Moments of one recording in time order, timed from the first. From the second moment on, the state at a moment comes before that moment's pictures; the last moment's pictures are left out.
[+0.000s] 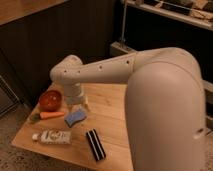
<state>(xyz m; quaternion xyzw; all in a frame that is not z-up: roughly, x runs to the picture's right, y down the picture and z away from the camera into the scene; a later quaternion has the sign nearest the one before) -0.153 0.097 0.723 -0.26 0.24 0.61 0.71</state>
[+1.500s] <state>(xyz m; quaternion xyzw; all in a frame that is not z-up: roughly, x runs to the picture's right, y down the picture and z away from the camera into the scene) -0.280 0.059 0.855 -0.30 0.19 0.59 0.73</state>
